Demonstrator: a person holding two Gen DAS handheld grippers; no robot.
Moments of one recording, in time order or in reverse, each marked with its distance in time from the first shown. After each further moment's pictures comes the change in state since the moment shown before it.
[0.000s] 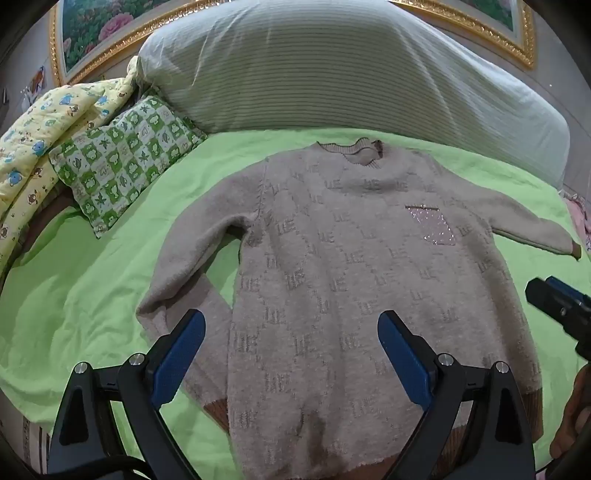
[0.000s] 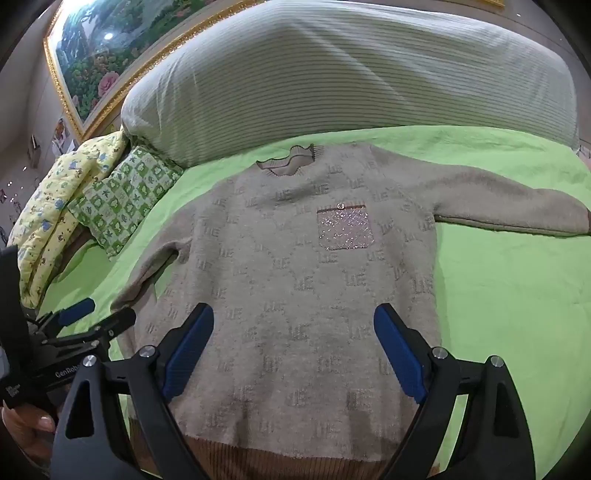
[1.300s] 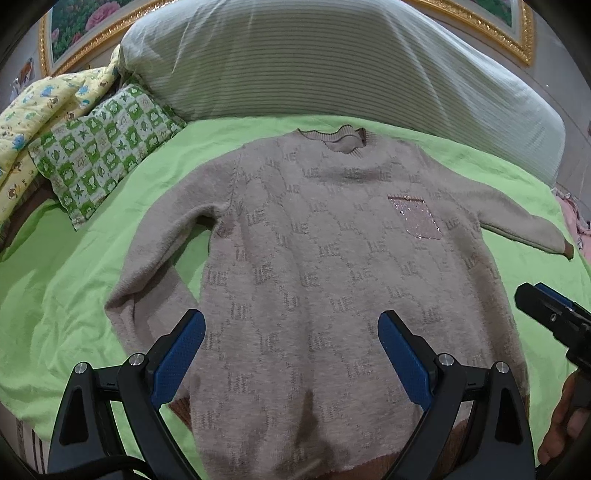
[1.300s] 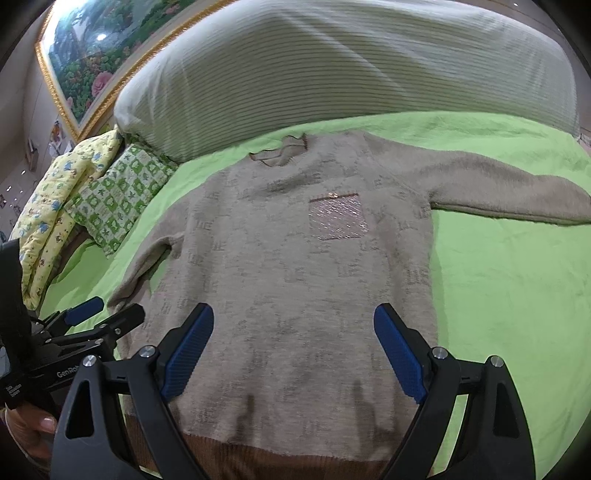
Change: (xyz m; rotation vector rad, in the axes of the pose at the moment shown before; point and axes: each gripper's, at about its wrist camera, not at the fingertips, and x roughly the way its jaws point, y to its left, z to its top) left arm 0.019 -0.027 0.005 0.021 0.037 -0.021; right arm 0.009 -0.028 0.002 0.047 0.037 0.006
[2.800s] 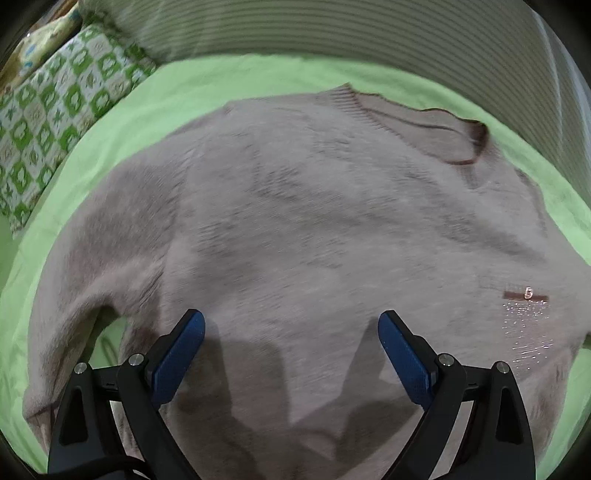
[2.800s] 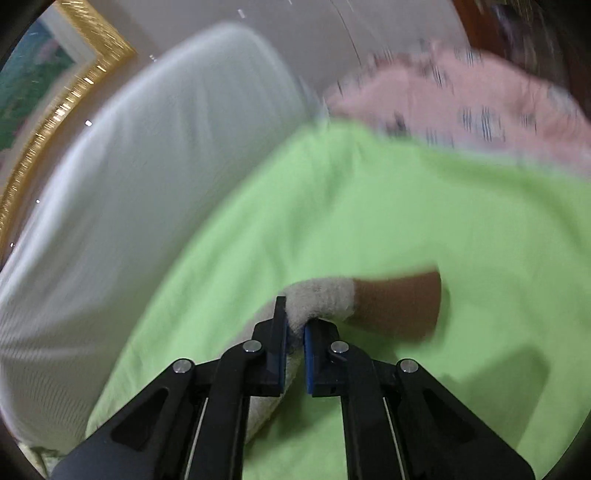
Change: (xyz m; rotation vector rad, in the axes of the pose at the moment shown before) left arm 0.209 0.007 0.107 -0.164 0.246 0.071; right arm -0.054 -0.382 0.167 0.736 -0.428 -0.482
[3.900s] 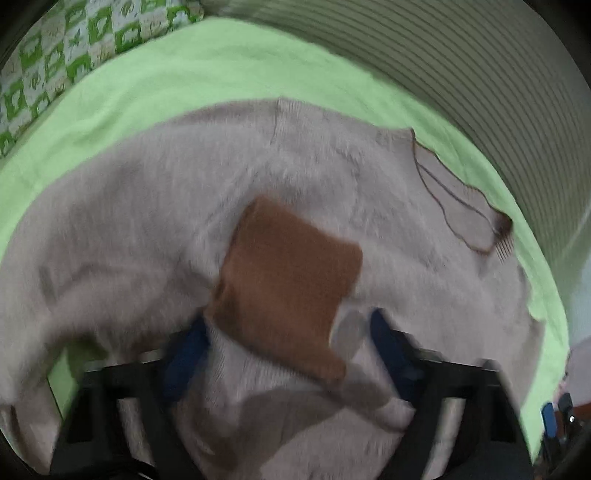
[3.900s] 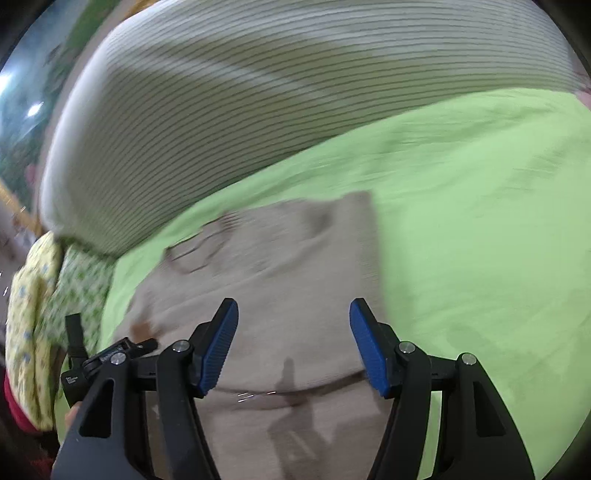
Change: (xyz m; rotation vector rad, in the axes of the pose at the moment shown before) left arm 0.019 0.041 0.043 -0.302 0.063 -0.124; right arm -0.018 0.199 -0.231 -0.466 0.463 0.372
